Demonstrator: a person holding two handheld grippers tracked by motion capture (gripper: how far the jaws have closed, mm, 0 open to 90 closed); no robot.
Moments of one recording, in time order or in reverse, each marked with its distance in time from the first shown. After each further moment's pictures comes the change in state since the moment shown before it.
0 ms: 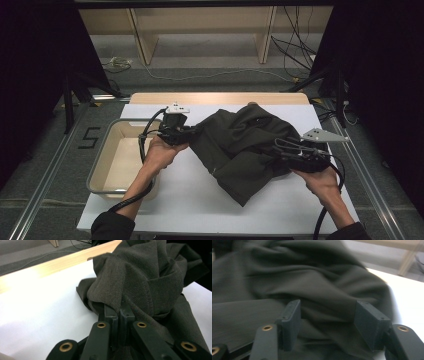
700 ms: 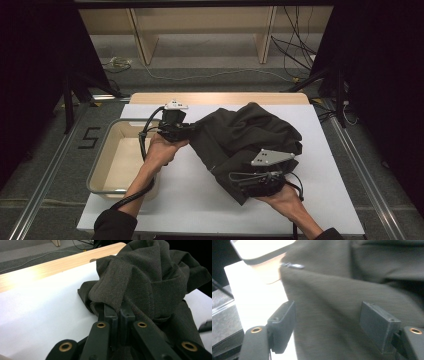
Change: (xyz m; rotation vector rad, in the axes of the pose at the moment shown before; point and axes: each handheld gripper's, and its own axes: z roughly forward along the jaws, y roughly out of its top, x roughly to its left) left arm 0.005 0.000 0.005 -0.010 0.002 -0.049; right arm 0.091 -0.020 0.045 0.107 0.316 -0.139
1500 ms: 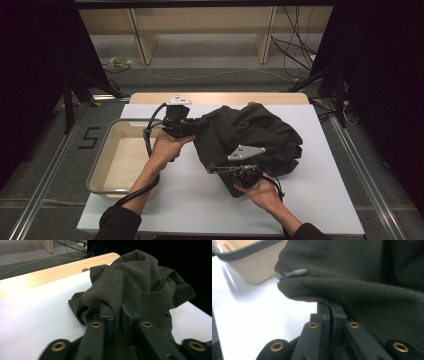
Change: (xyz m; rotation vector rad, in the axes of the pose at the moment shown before) left arm -0.001 0.010 0.008 -0.053 -0.062 -0.027; right arm 0.002 0.015 0.057 0.048 -0.046 0.001
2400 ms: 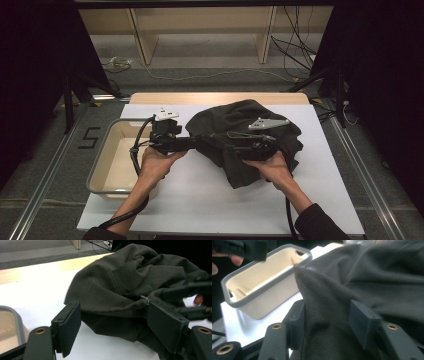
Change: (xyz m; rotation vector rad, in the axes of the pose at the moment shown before) left arm -0.024 -0.029 -0.041 0.003 0.193 -0.064; right arm -0.059 0.034 -0.032 -0.127 0.059 0.127
